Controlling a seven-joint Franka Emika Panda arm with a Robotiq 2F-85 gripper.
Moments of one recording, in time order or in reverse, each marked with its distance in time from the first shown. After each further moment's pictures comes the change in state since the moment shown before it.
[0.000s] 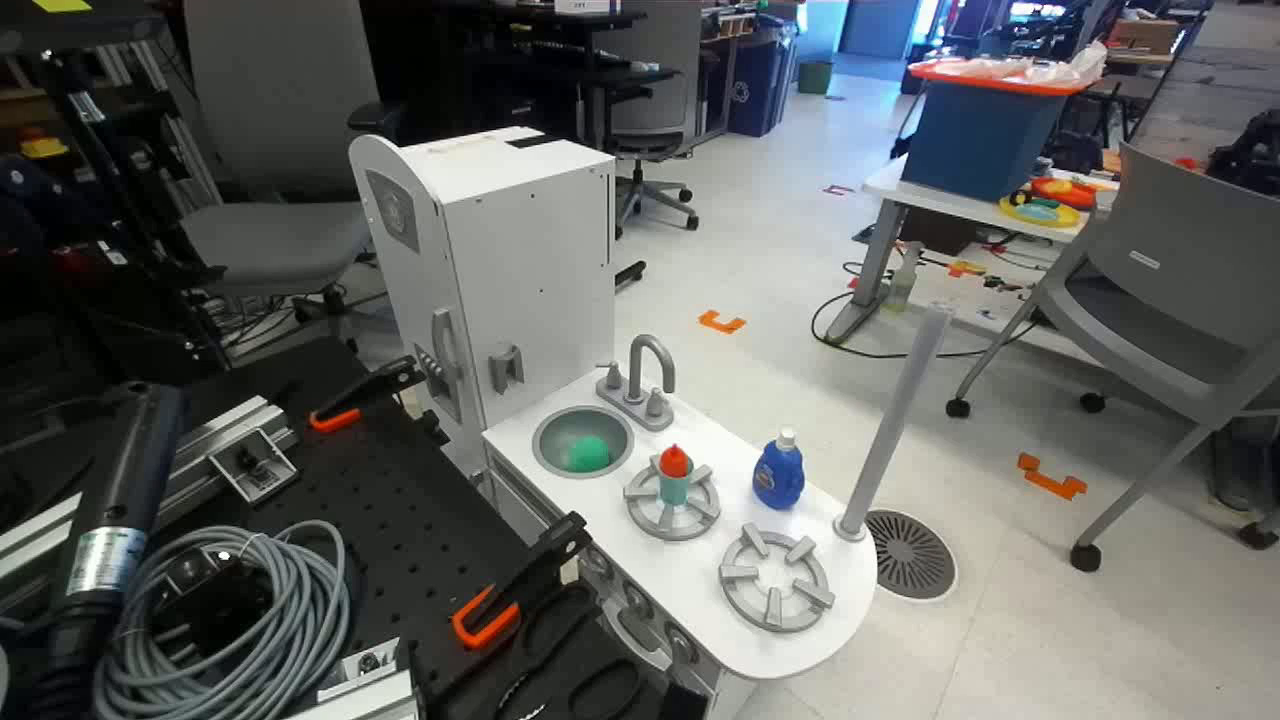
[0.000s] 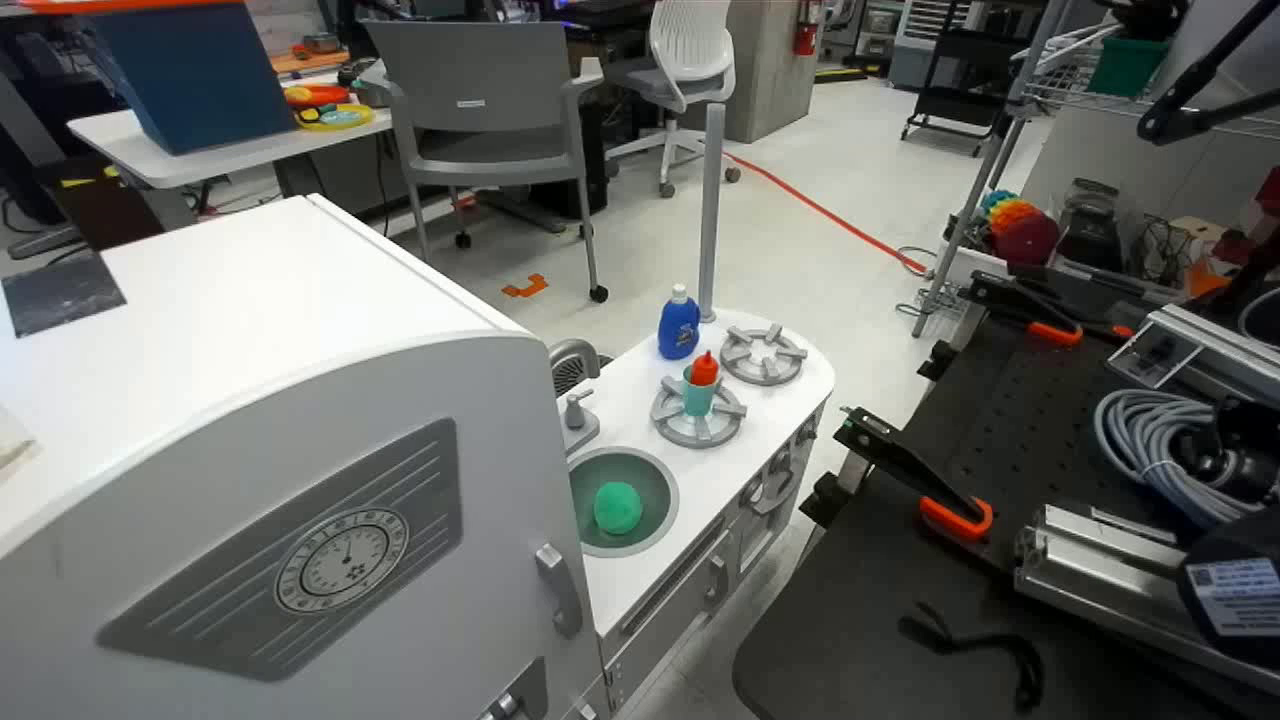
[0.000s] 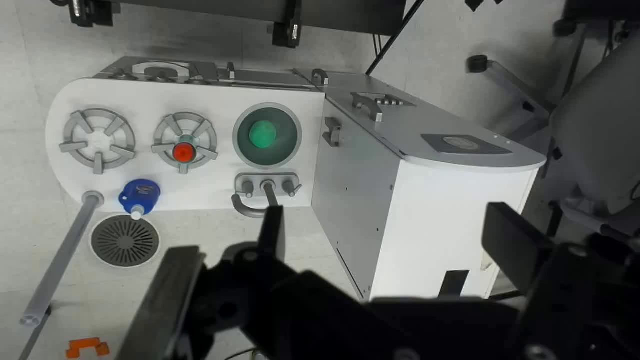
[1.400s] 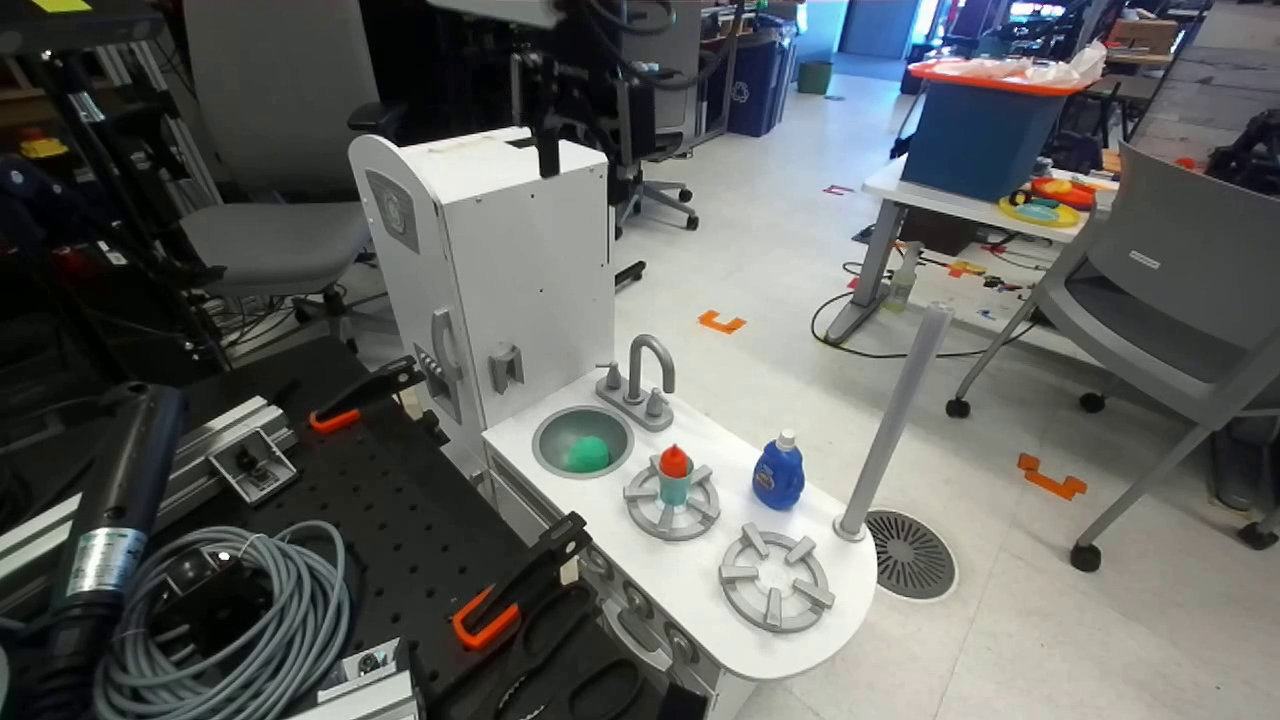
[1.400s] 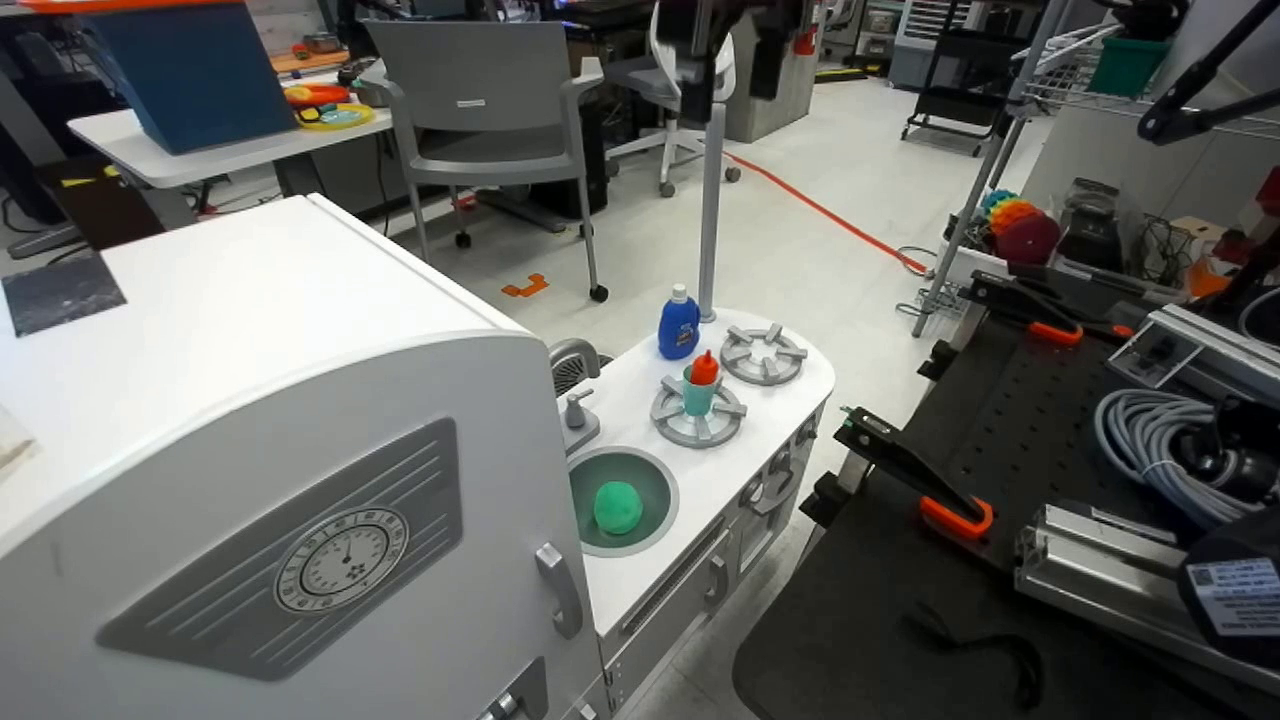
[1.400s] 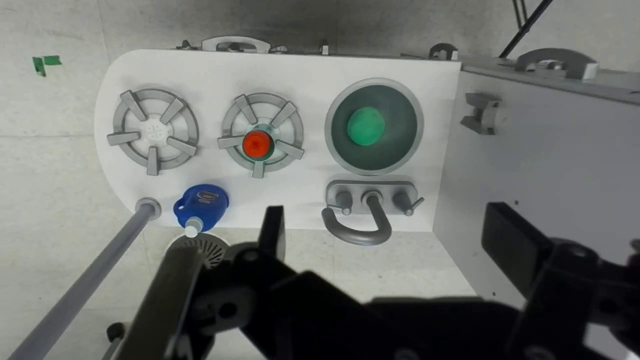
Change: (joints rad) arm -0.032 0.702 0.069 0.095 -0.225 0.546 0.139
